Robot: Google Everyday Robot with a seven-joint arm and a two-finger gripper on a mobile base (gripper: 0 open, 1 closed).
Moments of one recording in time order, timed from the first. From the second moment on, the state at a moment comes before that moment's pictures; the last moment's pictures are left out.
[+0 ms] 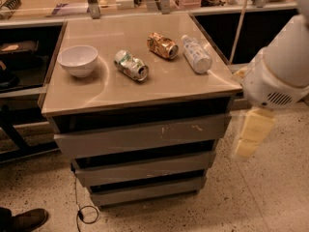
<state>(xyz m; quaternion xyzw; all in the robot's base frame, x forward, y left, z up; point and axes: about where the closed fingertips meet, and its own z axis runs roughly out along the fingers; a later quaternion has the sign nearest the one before) 0.431 -0.173 0.901 -0.62 0.77 0.00 0.15</state>
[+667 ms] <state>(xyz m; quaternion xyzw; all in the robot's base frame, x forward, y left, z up) 0.447 -0.126 0.792 -0.63 0.76 0.03 0.13</state>
